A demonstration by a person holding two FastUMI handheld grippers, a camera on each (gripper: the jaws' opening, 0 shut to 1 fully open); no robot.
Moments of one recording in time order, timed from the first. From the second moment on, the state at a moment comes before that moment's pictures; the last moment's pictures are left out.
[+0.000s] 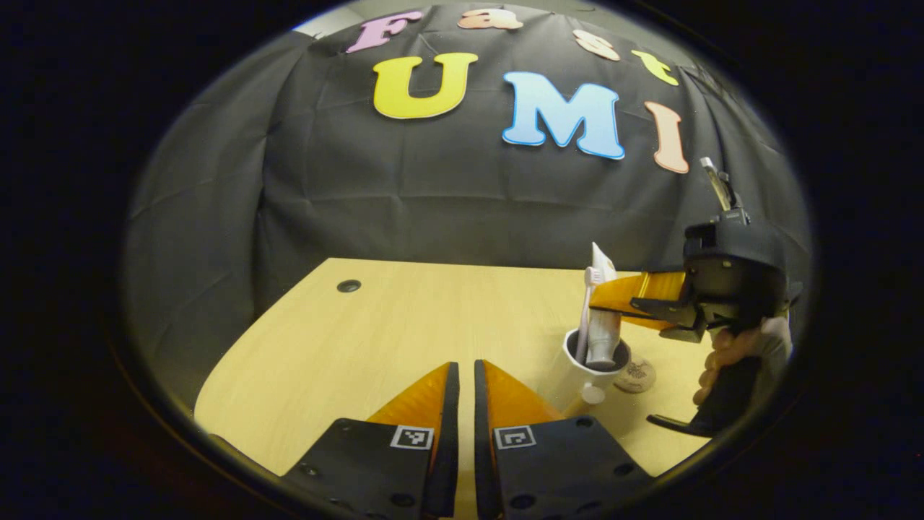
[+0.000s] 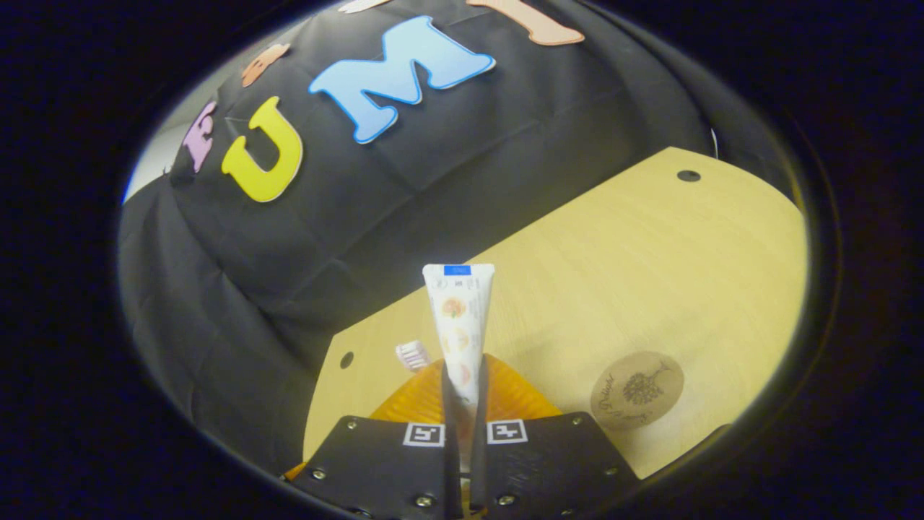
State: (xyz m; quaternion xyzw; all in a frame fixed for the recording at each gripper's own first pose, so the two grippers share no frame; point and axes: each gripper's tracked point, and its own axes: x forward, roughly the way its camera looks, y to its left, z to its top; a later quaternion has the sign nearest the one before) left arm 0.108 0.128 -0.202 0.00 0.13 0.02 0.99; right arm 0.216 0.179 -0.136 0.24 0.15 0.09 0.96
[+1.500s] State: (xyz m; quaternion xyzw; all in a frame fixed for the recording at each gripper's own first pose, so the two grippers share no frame) left arm 0.084 0.026 -0.234 0.06 0.18 -0.11 0.98; right arm 0.129 0.068 -0.109 0.22 0.06 0.00 0.97
